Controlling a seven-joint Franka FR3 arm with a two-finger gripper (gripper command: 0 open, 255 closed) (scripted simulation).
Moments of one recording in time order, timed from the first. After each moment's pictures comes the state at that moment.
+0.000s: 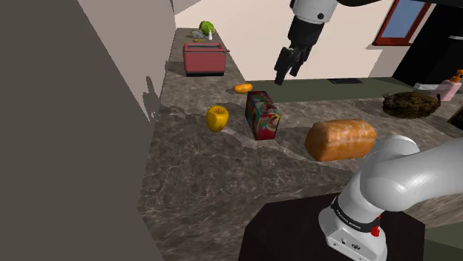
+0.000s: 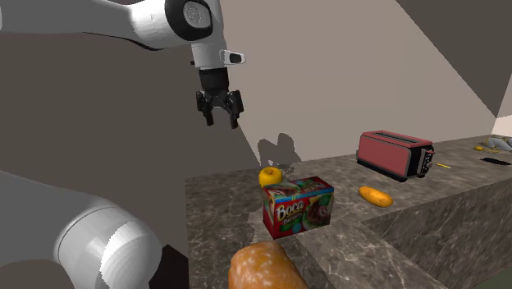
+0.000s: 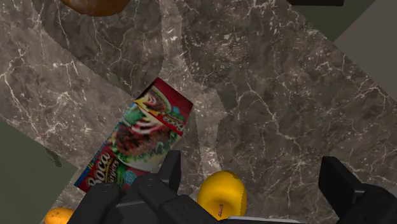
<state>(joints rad) 0.01 -0.77 0.04 -2.28 0.01 1.65 0.01</state>
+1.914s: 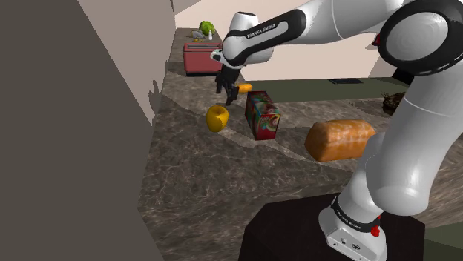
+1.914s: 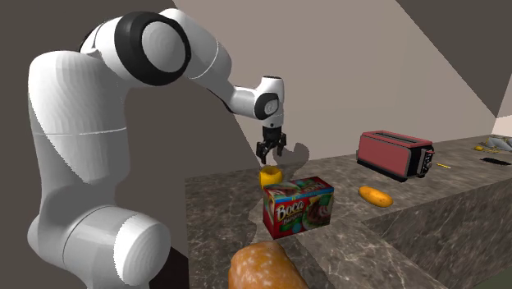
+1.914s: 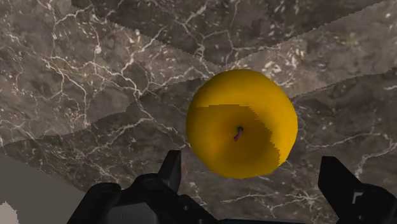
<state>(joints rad) 0.27 0.08 -0.30 -2.00 0.16 2.27 -1.40</state>
